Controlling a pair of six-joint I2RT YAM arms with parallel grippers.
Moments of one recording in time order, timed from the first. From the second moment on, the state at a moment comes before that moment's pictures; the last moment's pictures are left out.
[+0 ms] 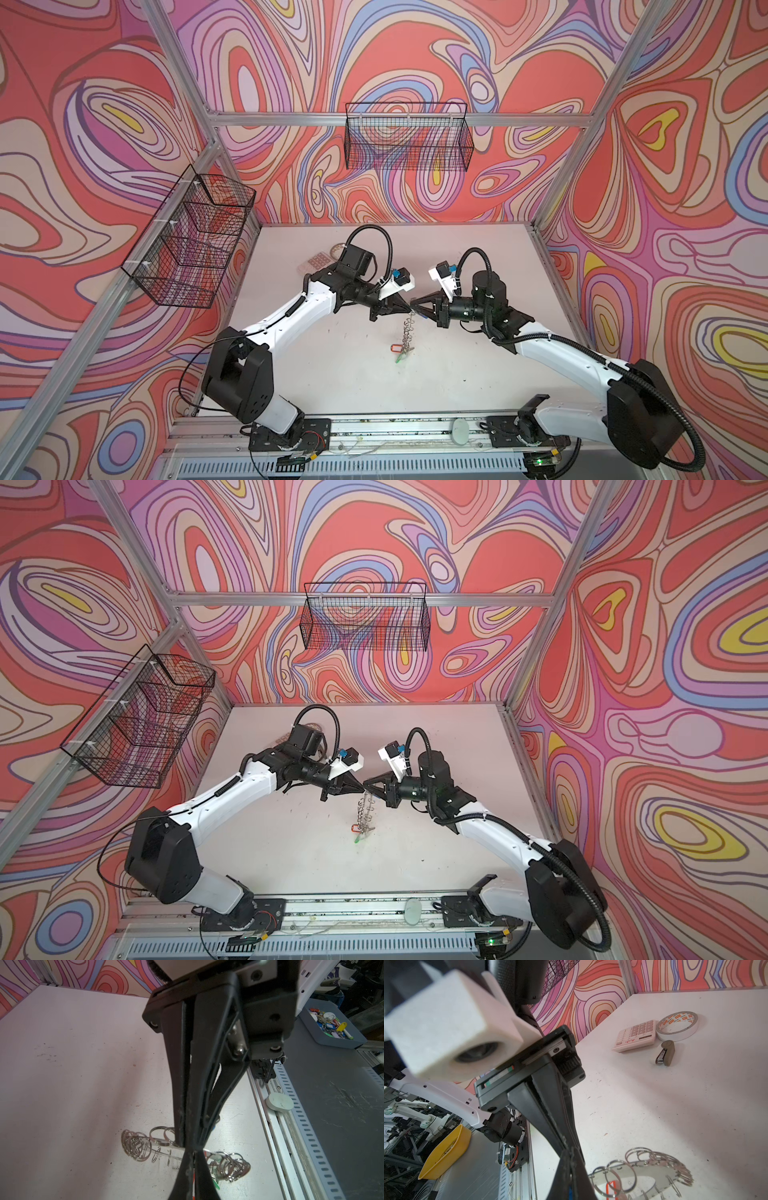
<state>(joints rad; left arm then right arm) -0.51 1.53 1.18 -0.56 0.92 0.63 0.54 1.25 0.71 0.25 -0.76 0.35</state>
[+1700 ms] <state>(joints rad) -0.55 1.19 0.96 -0.30 0.58 0.04 0.43 1.13 0.67 0.22 -0.66 0.46</state>
